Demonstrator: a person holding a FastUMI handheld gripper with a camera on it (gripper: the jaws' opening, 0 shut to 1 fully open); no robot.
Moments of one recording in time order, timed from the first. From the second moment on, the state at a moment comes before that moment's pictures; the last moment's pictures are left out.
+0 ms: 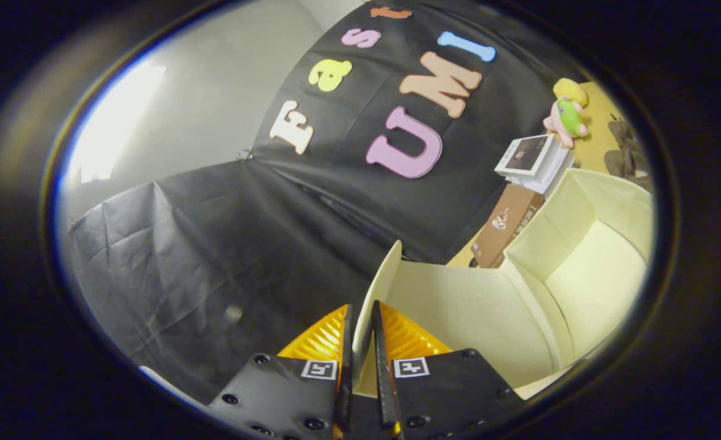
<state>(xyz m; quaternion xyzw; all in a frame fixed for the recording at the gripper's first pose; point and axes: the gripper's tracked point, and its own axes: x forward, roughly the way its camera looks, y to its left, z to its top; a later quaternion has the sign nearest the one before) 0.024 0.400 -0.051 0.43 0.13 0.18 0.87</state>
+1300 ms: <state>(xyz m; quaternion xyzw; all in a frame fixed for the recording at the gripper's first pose) 0.074 0.072 -0.095 -0.01 0.28 -0.01 0.96</state>
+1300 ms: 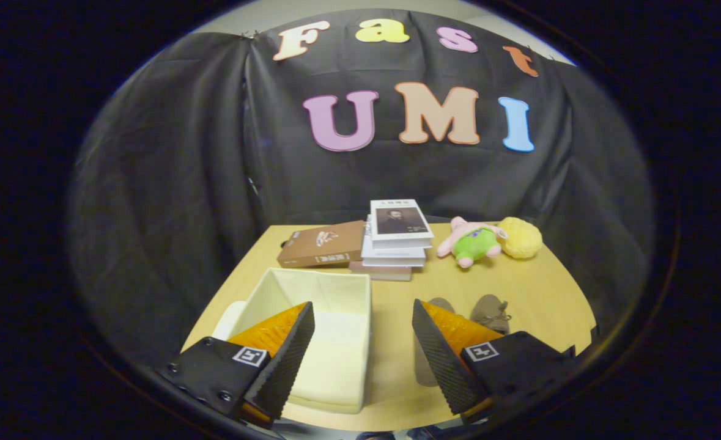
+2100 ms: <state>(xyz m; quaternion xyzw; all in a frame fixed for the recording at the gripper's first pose) 0.065 -0.077 -0.240 -0.01 0.53 -0.19 0.83</state>
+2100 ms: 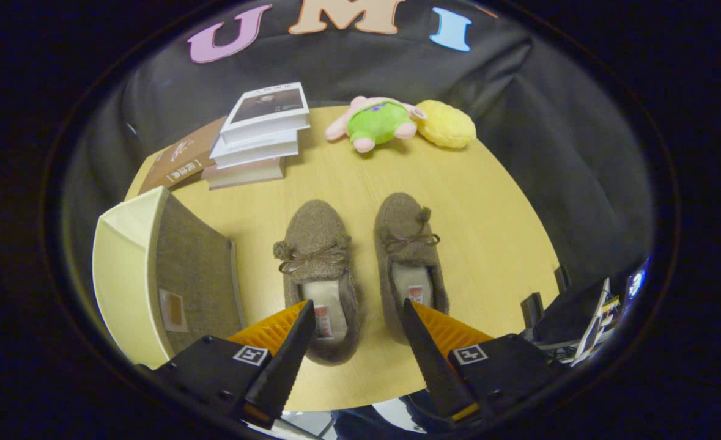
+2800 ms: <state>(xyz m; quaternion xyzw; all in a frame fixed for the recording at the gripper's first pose) 0.063 -0.081 -0.303 0.06 0.61 -0.17 0.77</state>
